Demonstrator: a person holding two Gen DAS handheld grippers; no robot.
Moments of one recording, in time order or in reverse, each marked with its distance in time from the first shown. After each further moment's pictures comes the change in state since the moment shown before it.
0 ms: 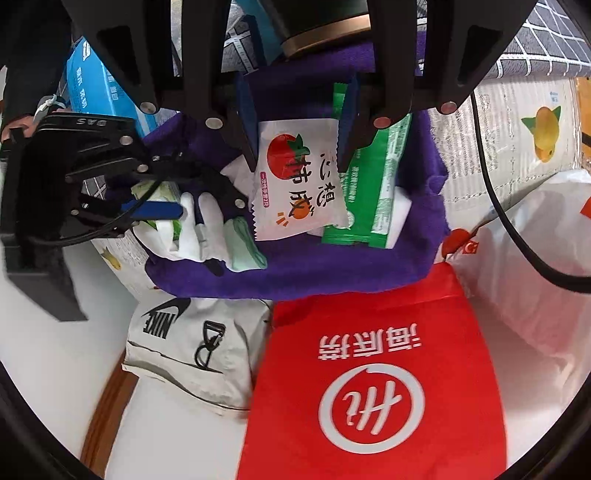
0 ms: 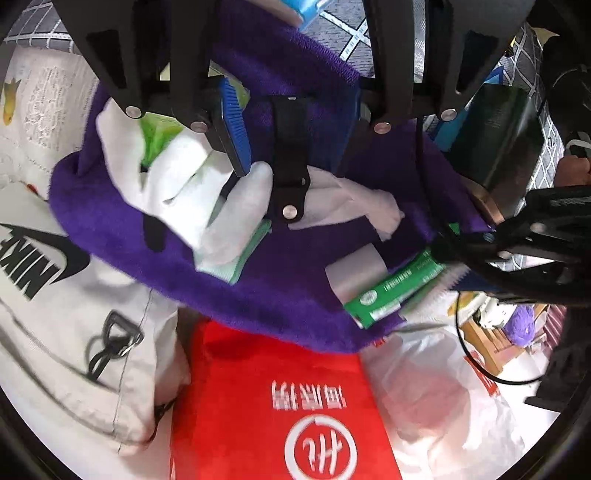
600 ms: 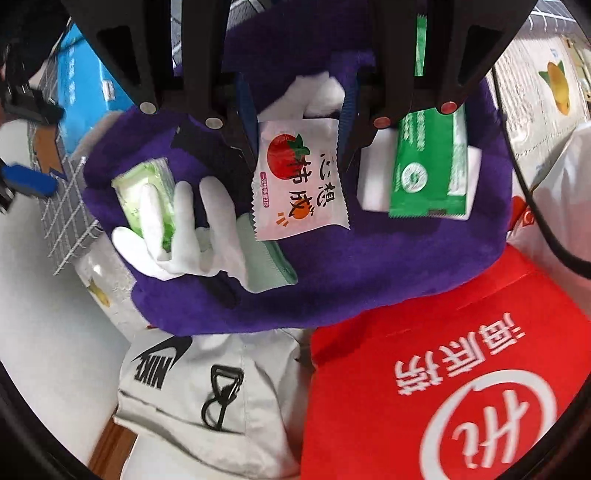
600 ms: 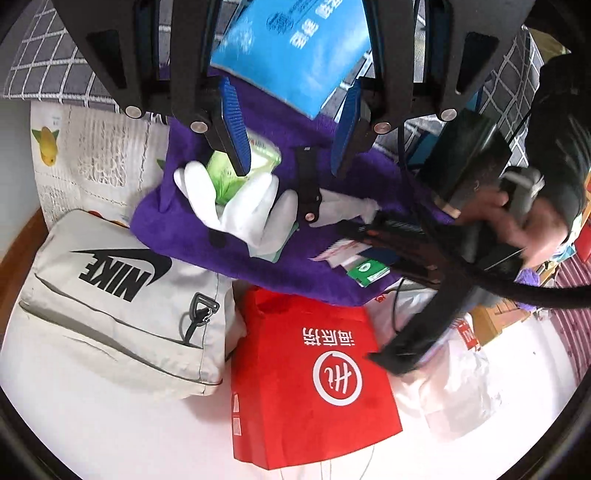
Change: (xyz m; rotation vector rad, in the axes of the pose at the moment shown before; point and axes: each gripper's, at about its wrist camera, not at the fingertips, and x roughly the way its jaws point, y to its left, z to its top) left arm 0.072 -0.034 0.037 0.088 0.198 0.012; right arm -0.090 0.000 -0.050 0.063 -0.165 -0.074
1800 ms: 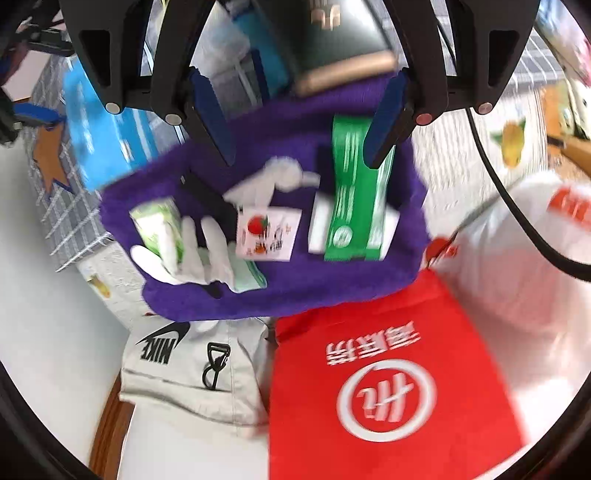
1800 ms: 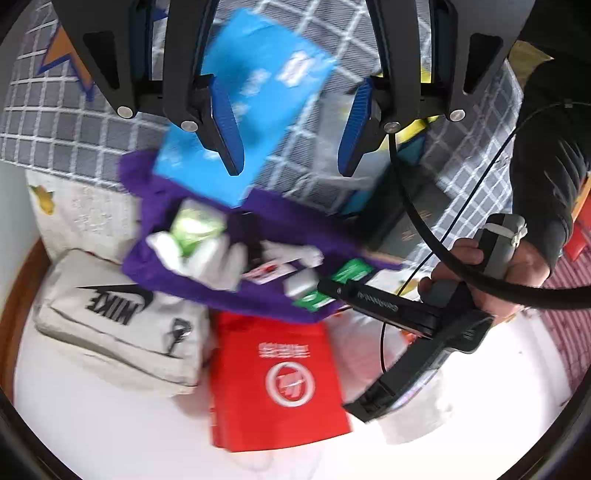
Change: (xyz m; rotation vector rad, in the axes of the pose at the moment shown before) left arm -0.087 0.010 -0.060 -0.067 -0.100 0.097; right arm -0.058 0.061 -0.058 0.013 0.007 0.061
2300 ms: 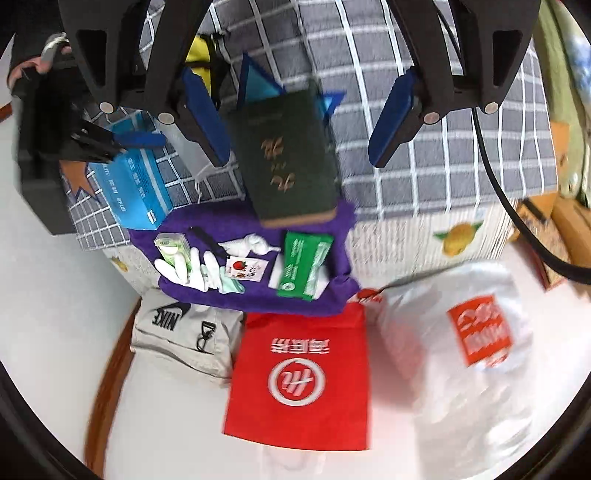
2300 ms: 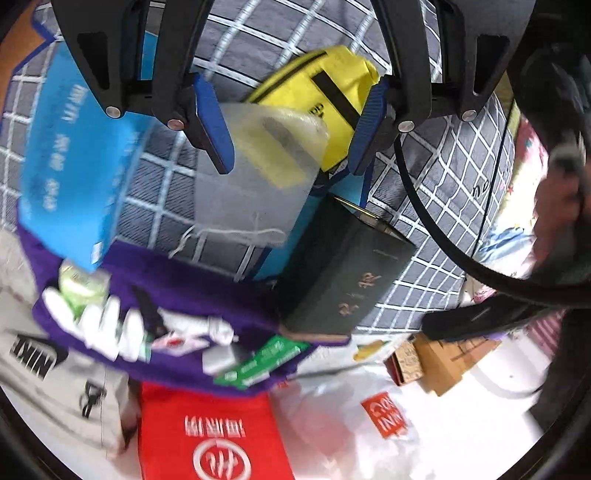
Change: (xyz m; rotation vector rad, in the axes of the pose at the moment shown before) left arm -0.091 0.043 -0.138 -0.177 -0.195 -0.009; right arm 0.083 0.066 -0.017 0.044 0.216 0.100
